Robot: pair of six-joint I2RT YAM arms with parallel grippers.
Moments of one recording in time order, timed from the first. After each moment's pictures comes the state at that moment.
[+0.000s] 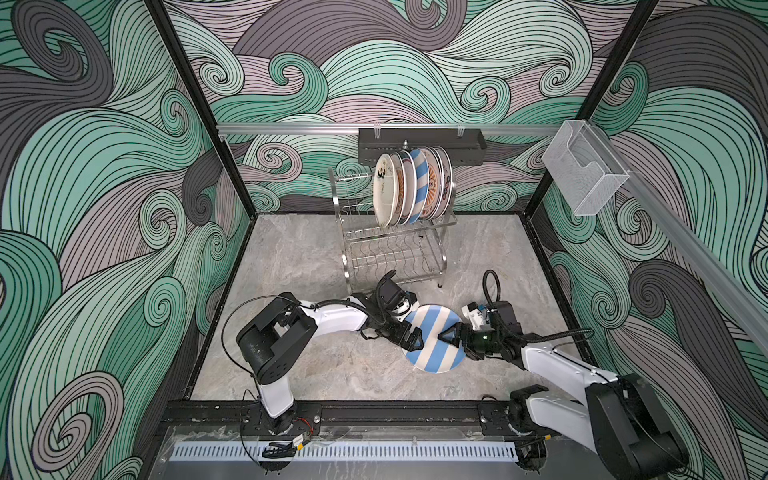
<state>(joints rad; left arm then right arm) -0.85 1.75 0.96 -0.29 0.46 -0.32 0.26 1.07 0.28 -0.19 -0.69 0.67</state>
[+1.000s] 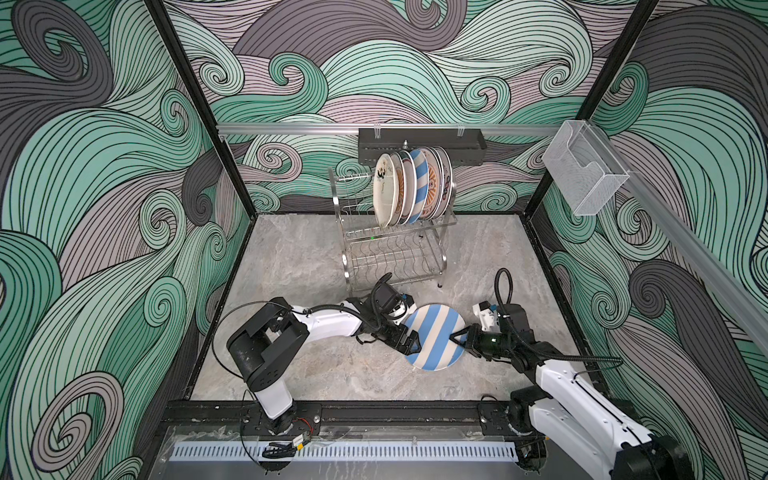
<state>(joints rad) -0.85 1.67 0.88 -0.26 0.46 -0.34 0.26 0.85 0.31 -0.34 -0.60 0.73</state>
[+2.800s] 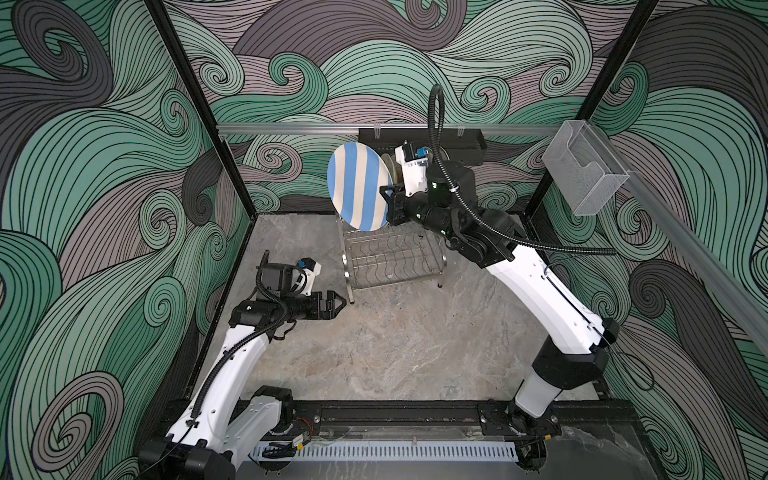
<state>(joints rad) -0.13 0.94 0.82 -0.75 0.52 -0.18 0.87 1.78 2.28 -0.73 0.25 0.21</state>
